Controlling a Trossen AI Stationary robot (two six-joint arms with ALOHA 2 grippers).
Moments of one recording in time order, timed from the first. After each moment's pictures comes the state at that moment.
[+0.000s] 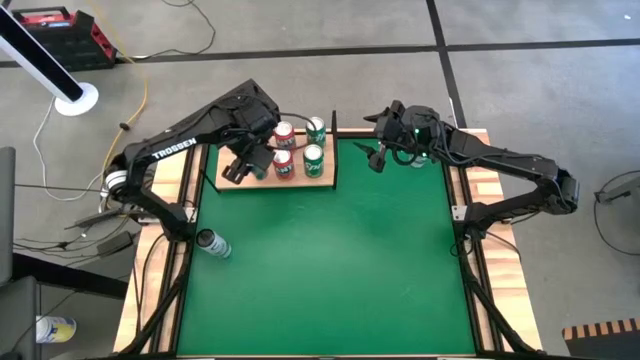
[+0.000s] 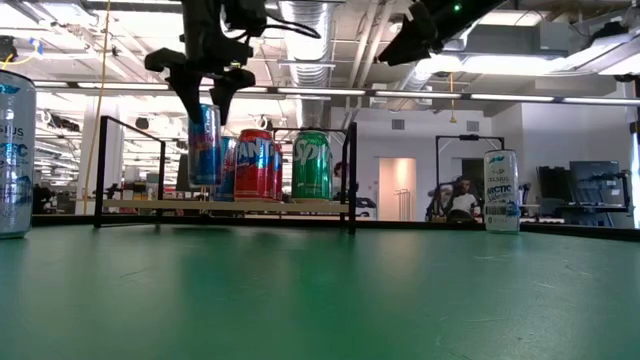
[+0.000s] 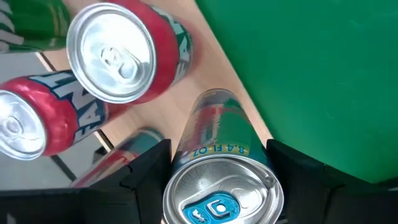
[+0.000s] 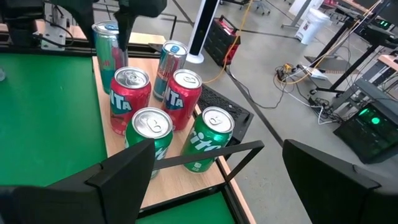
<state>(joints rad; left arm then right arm) 0.55 1.51 1.47 -1.22 -0.10 1.09 -0.41 1.21 1.12 -0.25 0.13 -0.30</state>
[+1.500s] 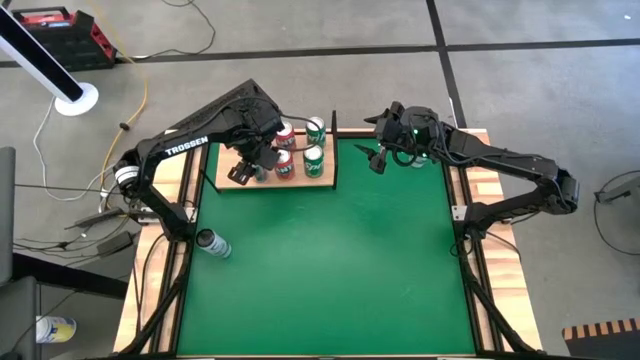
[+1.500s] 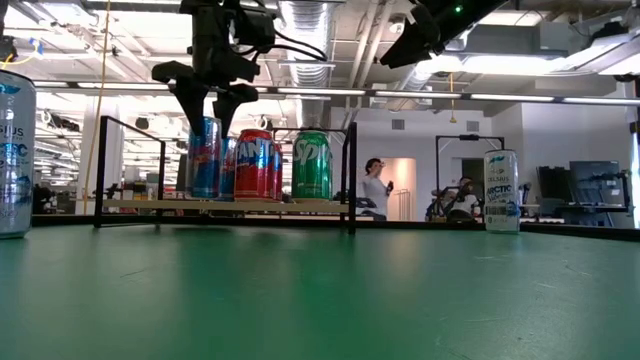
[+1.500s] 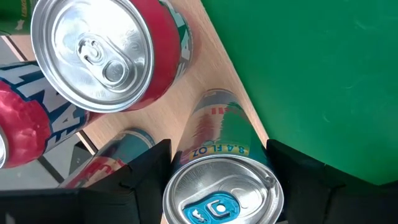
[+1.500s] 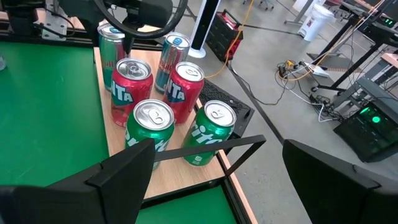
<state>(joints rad) 0.55 1.59 1.47 -1.22 -0.10 1.03 -0.41 1.22 1.12 -0.28 0.13 -0.31</state>
